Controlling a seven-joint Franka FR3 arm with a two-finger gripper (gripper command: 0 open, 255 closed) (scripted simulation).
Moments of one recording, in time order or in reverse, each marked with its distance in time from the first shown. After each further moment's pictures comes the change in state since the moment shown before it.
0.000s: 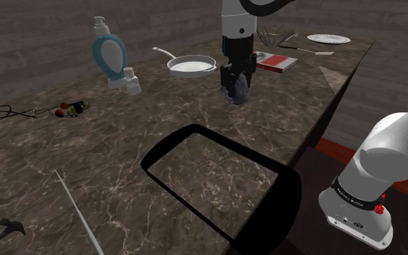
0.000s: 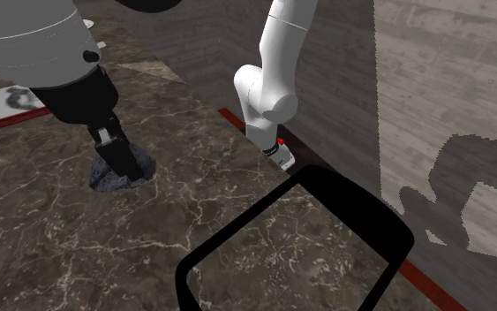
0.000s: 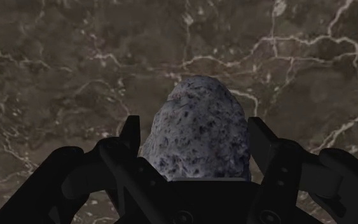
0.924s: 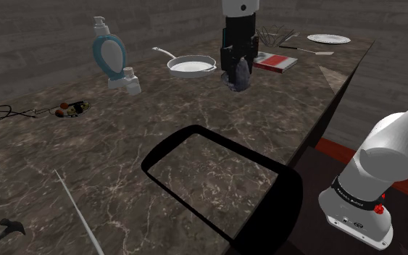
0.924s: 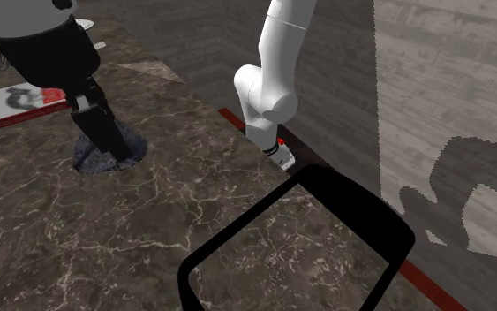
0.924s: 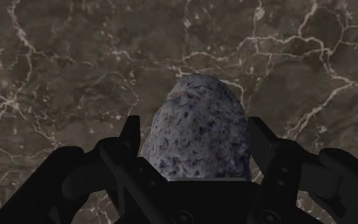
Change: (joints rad) arm -0.006 0.023 -0.004 0.142 -0.010 -0.119 0.005
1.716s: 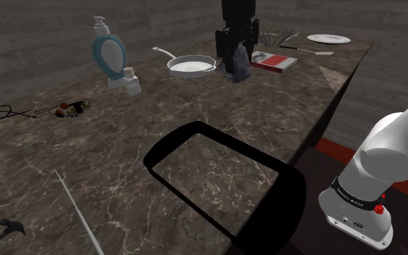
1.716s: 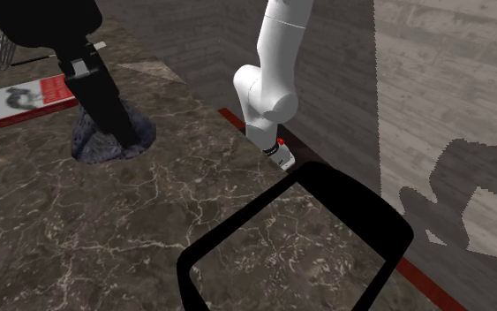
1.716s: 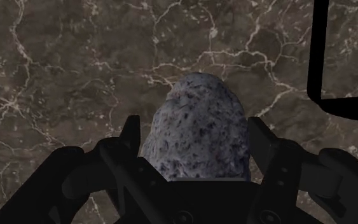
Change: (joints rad) arm 0.022 0.033 0.050 0.163 0.011 -0.128 0.085
